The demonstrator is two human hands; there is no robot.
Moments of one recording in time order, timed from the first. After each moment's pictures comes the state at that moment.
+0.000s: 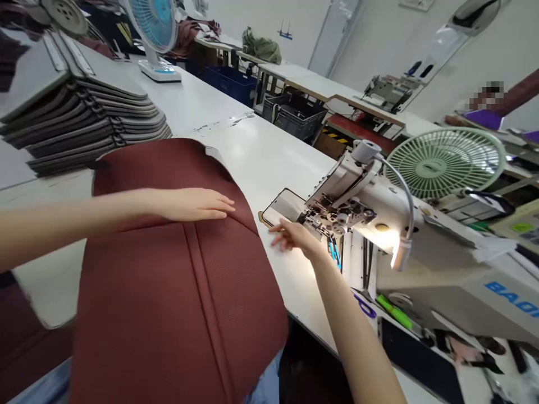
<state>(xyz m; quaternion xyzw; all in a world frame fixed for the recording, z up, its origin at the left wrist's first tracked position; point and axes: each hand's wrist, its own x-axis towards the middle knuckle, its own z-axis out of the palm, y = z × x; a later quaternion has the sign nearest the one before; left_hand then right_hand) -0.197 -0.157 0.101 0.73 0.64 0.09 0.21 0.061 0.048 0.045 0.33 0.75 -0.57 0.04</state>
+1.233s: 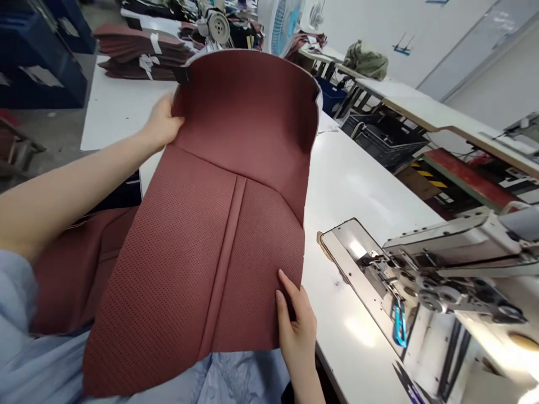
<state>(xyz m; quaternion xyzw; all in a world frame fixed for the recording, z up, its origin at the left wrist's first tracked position) -0.375 -0.325 0.088 0.25 0.84 0.45 -0.15 0.087 -0.106 0.004 0.15 0.90 -0.34 -0.23</state>
